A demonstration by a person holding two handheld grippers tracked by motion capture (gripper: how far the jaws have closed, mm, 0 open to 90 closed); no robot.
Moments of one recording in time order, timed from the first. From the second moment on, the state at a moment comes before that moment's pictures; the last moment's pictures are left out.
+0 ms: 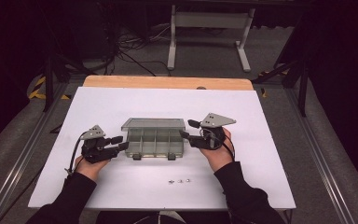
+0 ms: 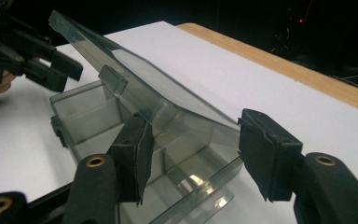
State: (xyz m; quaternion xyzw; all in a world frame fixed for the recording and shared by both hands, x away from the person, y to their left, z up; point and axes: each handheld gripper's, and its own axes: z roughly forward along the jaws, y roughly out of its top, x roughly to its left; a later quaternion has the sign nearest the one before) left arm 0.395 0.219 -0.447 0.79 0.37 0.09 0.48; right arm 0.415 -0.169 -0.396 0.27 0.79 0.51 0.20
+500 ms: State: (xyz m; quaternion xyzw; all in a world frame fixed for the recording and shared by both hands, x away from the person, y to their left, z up) left arm 0.396 0.215 -0.450 0.81 0.35 0.09 0.46; right arm 0.440 -0.162 -0.386 0.28 0.79 0.52 0.20
